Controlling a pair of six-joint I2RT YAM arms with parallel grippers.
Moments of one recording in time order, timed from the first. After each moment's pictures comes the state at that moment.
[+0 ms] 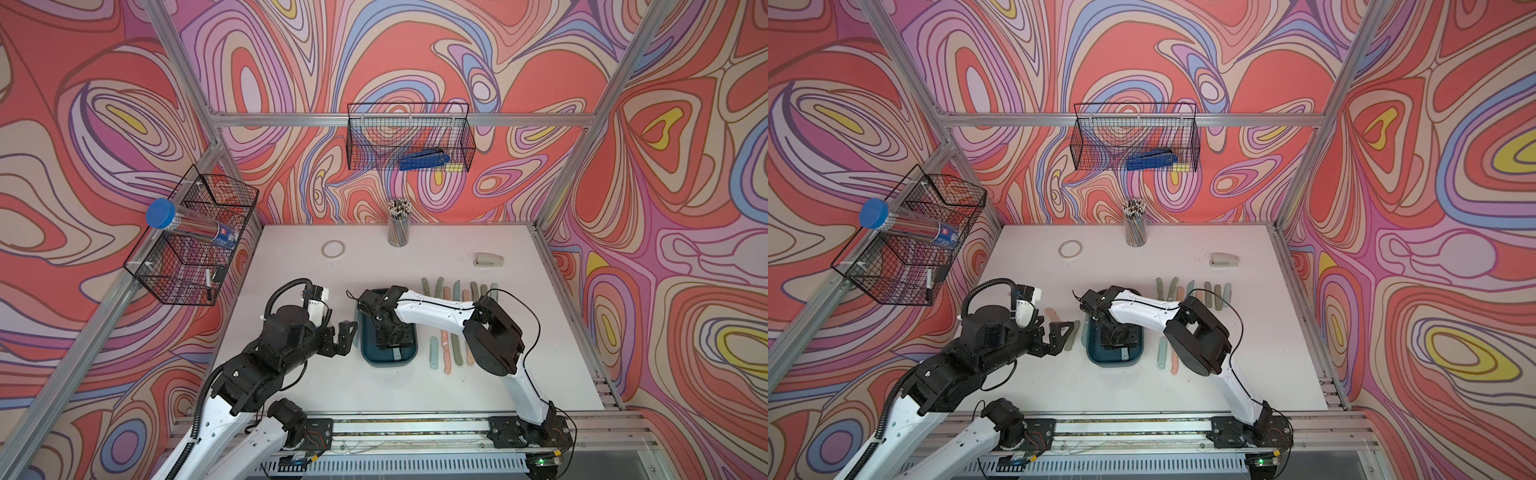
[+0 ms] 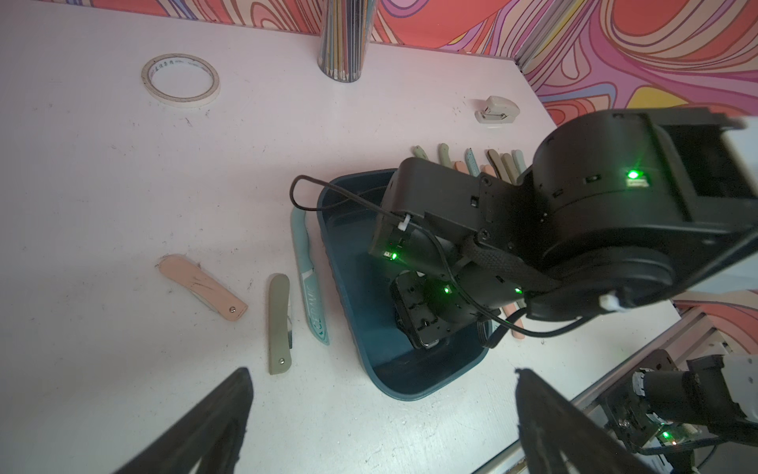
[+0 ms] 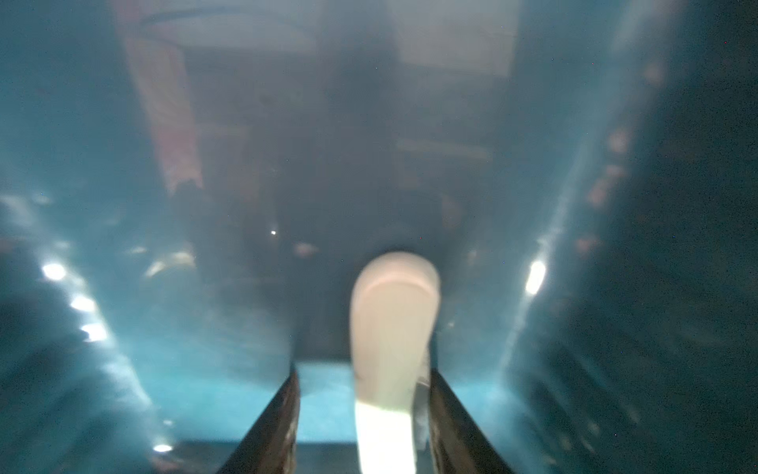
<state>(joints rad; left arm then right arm) -0.55 0.62 0.84 -0.81 0.02 -0.40 0.97 2.21 1.72 -1.08 -0.02 0.89</state>
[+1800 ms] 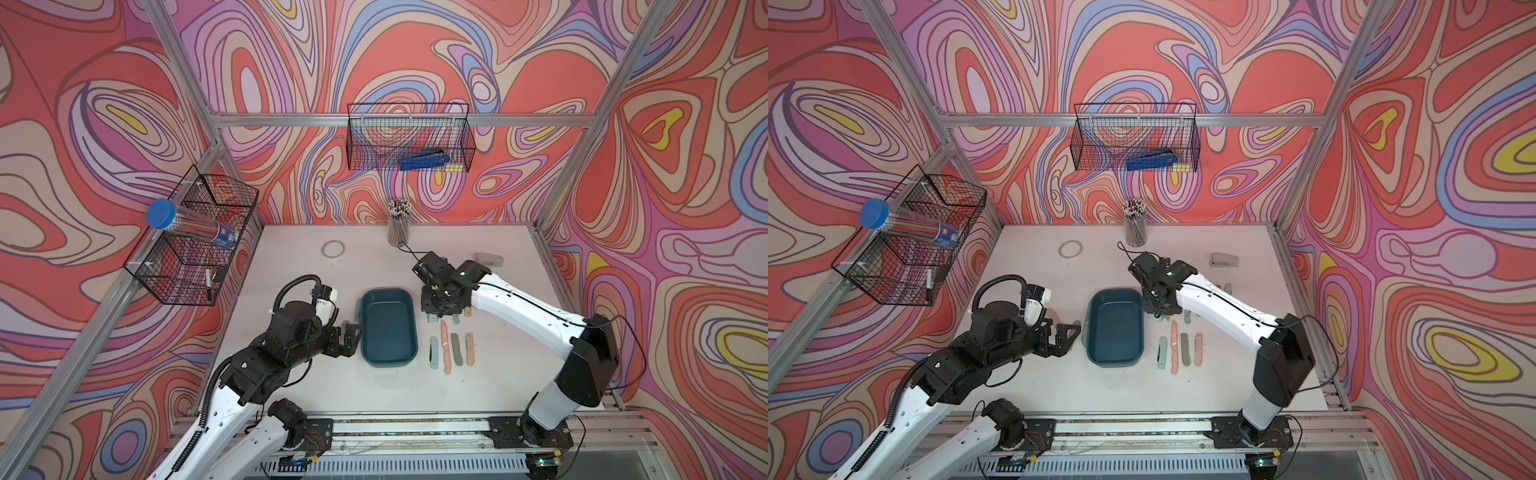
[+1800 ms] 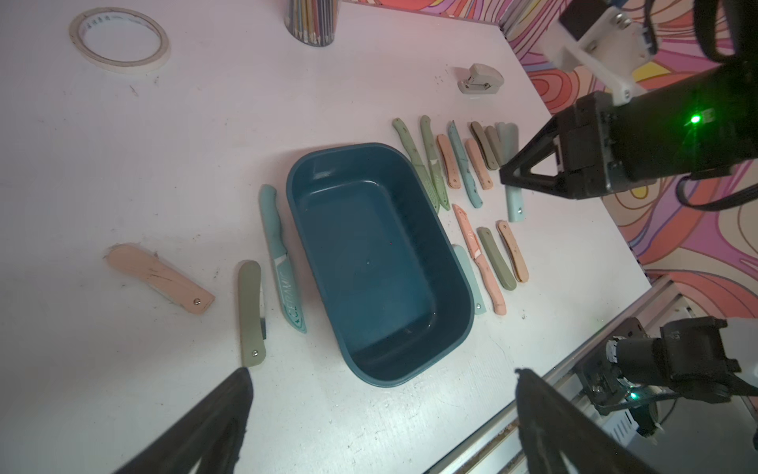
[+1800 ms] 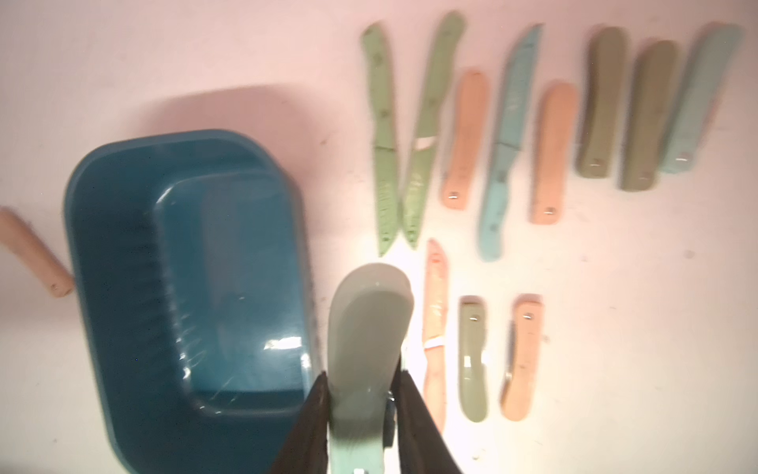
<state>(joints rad) -0.55 0.68 0.84 -0.80 0.14 -0.40 0.71 1.59 1.40 -1.07 0.19 0.76</state>
